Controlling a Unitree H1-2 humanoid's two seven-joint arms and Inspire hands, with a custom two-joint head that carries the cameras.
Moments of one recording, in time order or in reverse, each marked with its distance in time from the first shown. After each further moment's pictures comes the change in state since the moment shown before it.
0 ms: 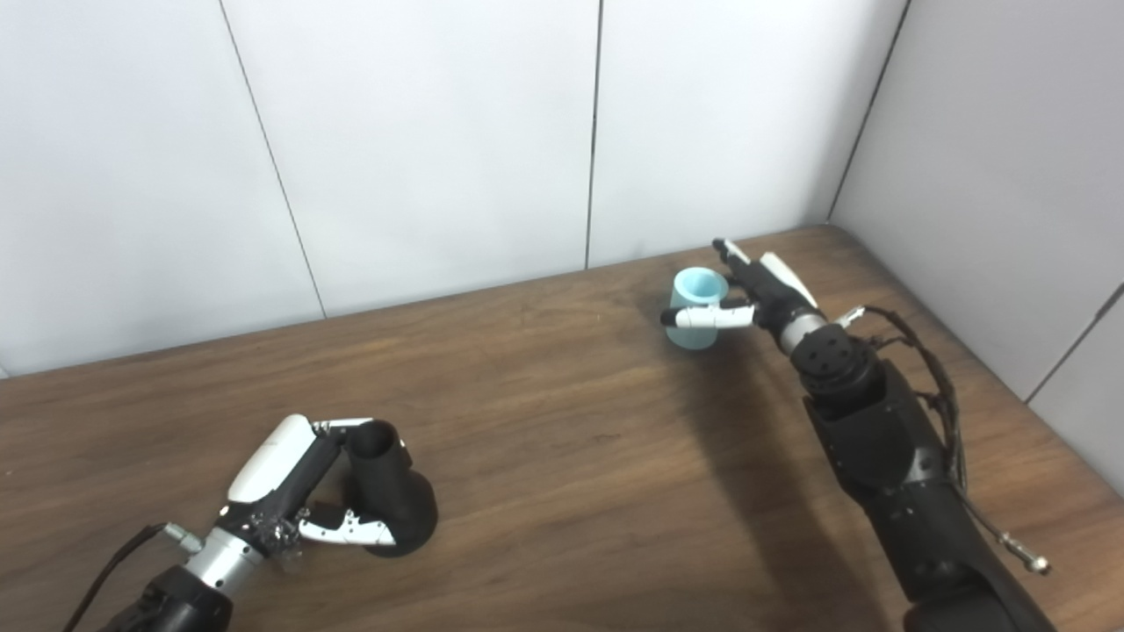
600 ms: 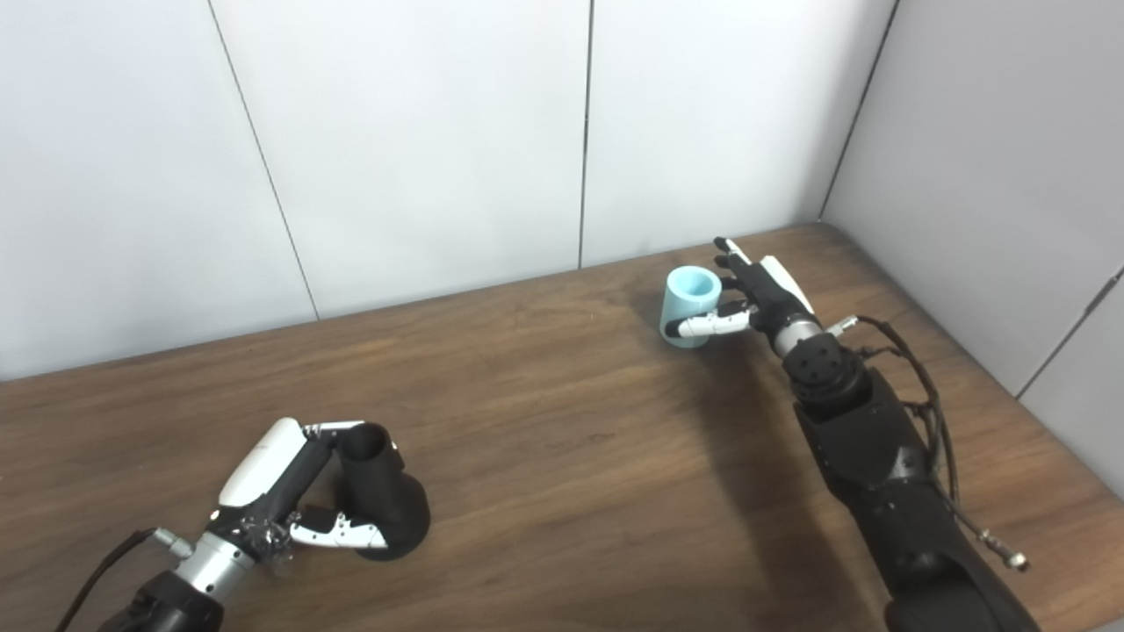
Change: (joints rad) left arm -0.001 0.010 -0.014 0.000 -0.022 0.000 0.000; right arm -0.012 0.027 -0.033 0.114 0.029 -0.134 -0.112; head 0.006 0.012
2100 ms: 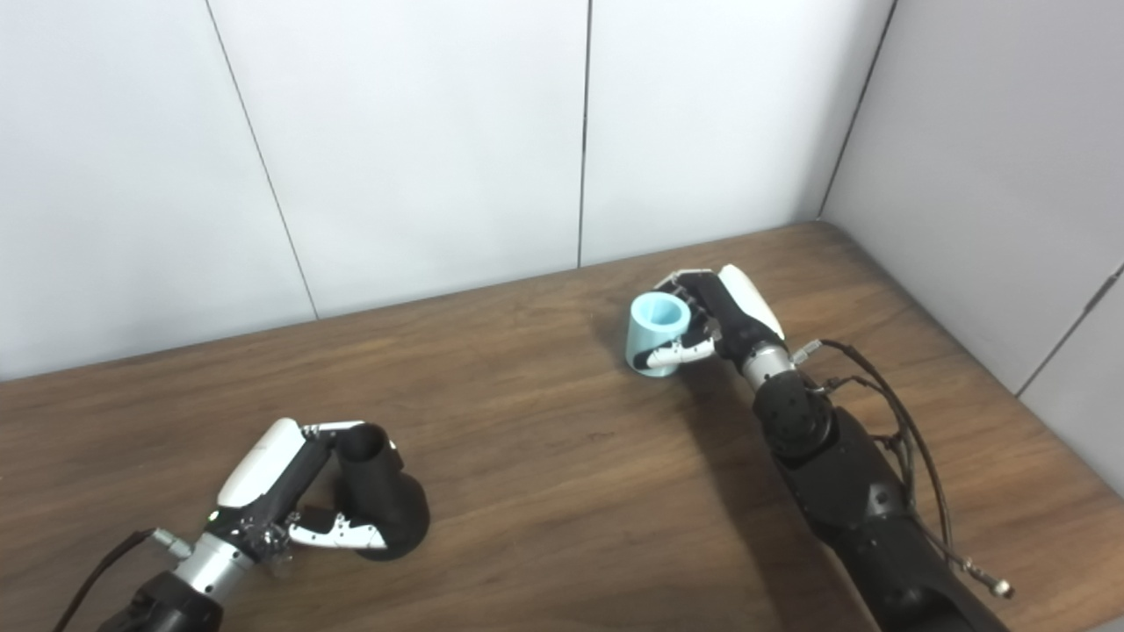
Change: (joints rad) left arm 0.001 0.005 -0.008 -0.004 0.002 0.001 0.008; right arm 0.058 0.040 0.106 -0.102 -0.110 -0.284 -0.108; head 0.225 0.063
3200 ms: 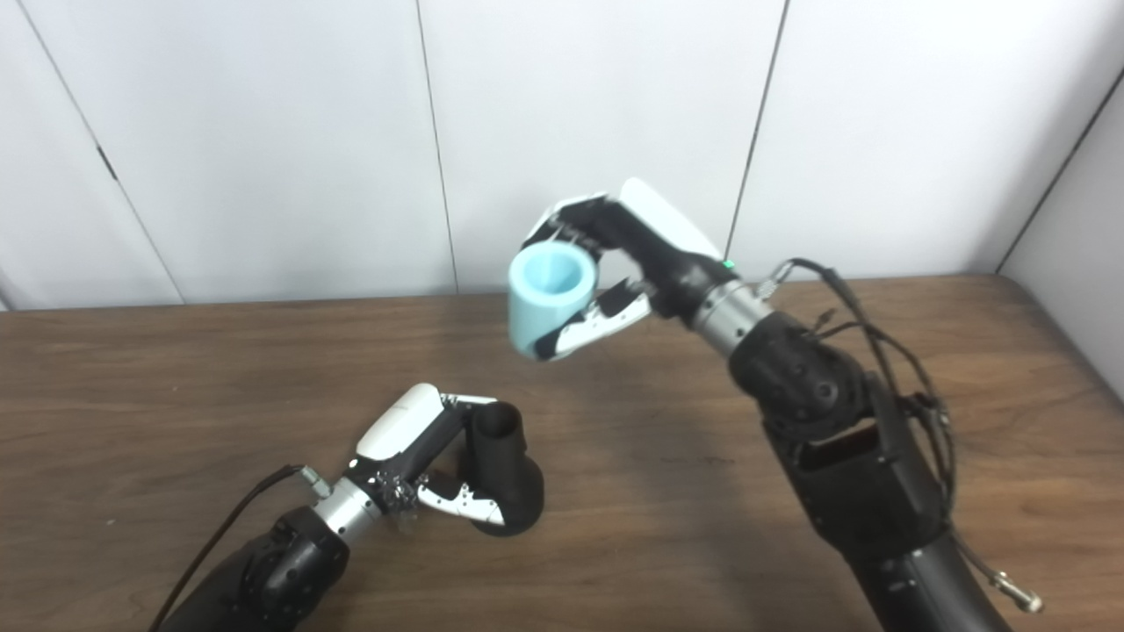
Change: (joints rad) left arm -0.012 -0.062 0.010 0.013 0.063 0.023 0.000; right arm -0.189 0.107 0.212 -0.544 0.002 0.232 0.419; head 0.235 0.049
